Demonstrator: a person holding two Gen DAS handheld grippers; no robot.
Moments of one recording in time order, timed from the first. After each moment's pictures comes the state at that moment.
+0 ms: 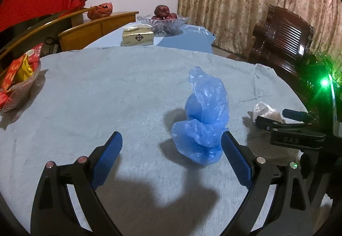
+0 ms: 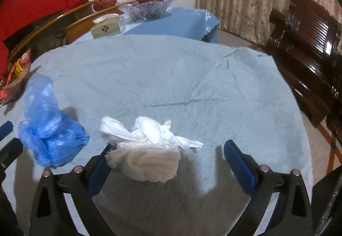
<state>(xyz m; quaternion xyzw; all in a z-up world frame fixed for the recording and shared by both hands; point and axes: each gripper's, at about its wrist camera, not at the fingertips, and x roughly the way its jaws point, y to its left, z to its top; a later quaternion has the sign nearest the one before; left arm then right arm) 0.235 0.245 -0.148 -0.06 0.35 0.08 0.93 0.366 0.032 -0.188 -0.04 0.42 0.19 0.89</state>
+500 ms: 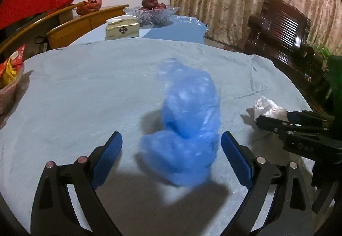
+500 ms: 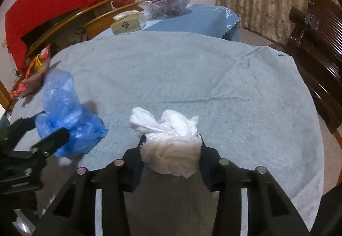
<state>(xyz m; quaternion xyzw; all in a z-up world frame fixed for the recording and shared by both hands) 0.273 0.225 -0.168 -0.05 0.38 0.05 0.92 0.356 0.022 -0.178 -0.03 0.41 0.26 0.87</state>
